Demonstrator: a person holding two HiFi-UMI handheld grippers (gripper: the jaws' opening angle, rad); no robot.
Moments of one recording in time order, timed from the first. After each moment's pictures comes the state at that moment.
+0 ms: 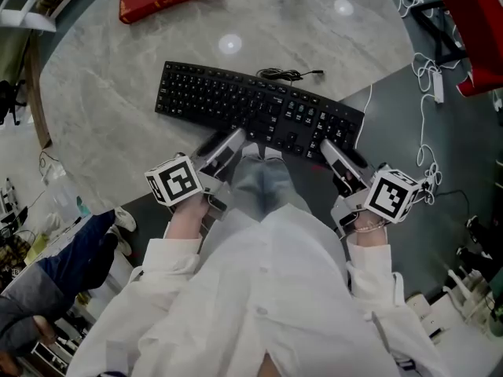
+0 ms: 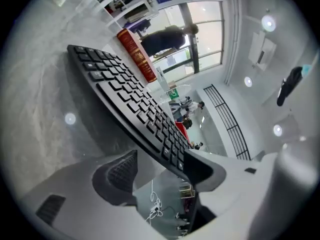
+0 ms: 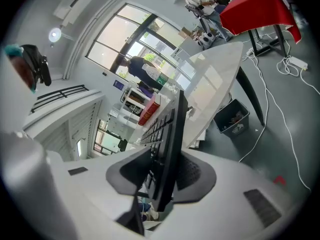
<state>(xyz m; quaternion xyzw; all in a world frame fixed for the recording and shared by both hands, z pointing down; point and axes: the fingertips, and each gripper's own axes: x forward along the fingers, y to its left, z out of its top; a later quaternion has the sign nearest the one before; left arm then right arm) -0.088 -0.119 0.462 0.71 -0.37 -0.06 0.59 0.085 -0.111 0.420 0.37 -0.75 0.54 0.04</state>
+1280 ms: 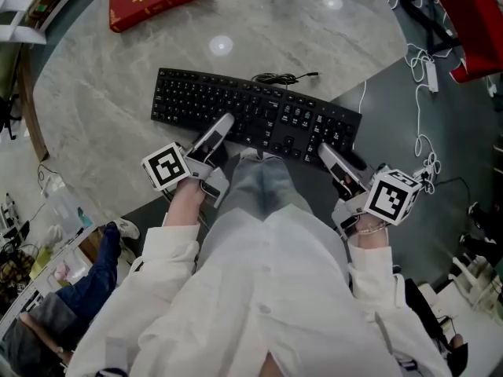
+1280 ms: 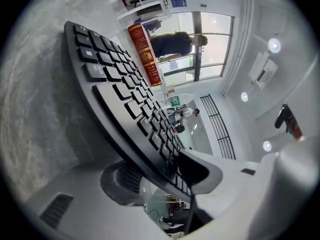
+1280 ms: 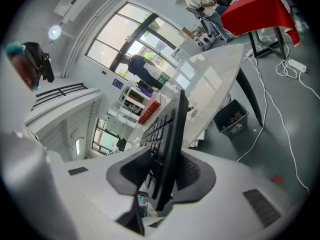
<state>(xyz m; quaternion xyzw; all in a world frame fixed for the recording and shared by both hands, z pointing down) -0.097 -0.155 0.474 0.68 -0.34 -0.12 0.64 0.086 -0.106 0.417 0.38 -0.74 0.55 0.04</state>
